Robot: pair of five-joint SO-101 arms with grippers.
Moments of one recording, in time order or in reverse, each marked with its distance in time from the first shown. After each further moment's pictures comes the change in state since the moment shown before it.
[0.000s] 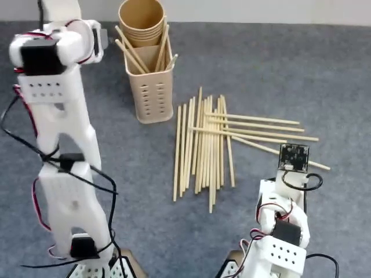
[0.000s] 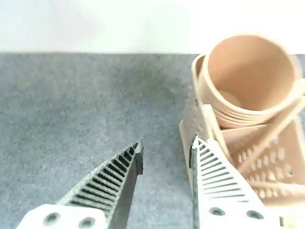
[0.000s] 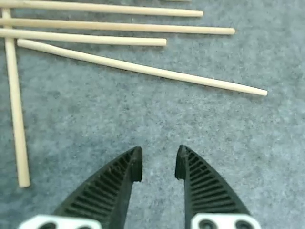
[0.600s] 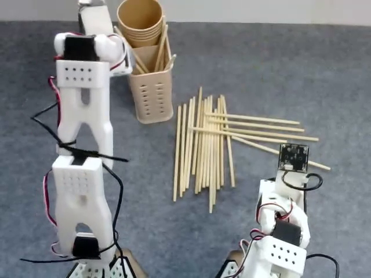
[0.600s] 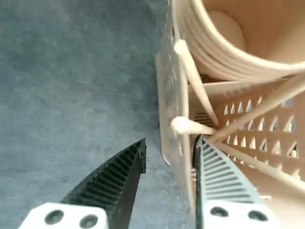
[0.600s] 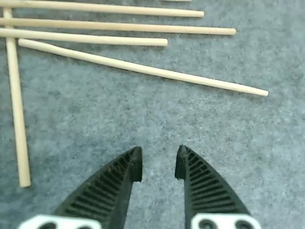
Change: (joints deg) left arm 5.0 7.9 11.8 0.0 11.7; right arm 0.0 0.0 0.0 0.0 0.0
